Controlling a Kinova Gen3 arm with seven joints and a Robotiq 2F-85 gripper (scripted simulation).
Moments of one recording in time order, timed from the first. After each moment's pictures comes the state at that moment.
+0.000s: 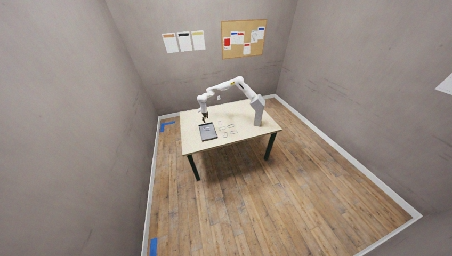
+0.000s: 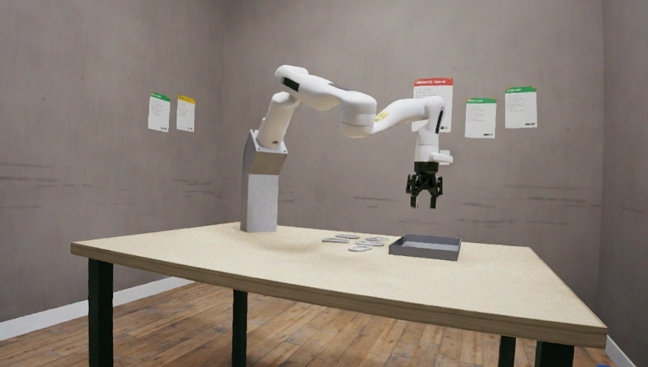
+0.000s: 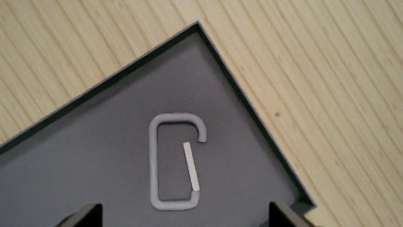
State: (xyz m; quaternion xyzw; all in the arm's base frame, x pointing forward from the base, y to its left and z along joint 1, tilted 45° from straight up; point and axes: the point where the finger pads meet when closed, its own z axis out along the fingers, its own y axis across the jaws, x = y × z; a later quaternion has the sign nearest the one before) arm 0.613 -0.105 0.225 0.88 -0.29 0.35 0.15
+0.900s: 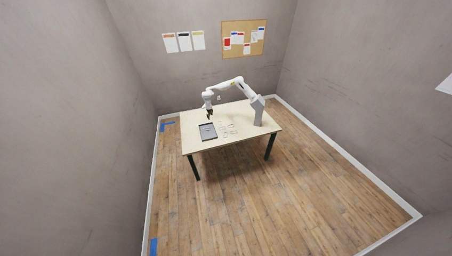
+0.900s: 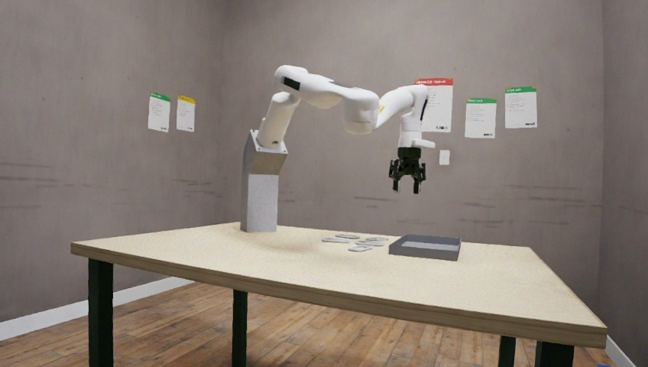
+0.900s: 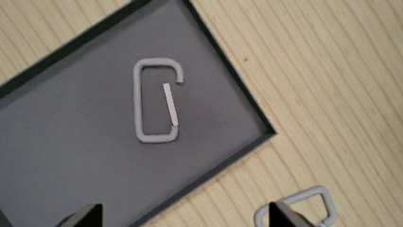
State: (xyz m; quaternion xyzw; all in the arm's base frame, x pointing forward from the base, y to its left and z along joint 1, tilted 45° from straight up) arm 0.542 -0.076 0.217 0.88 -0.30 0.35 0.15
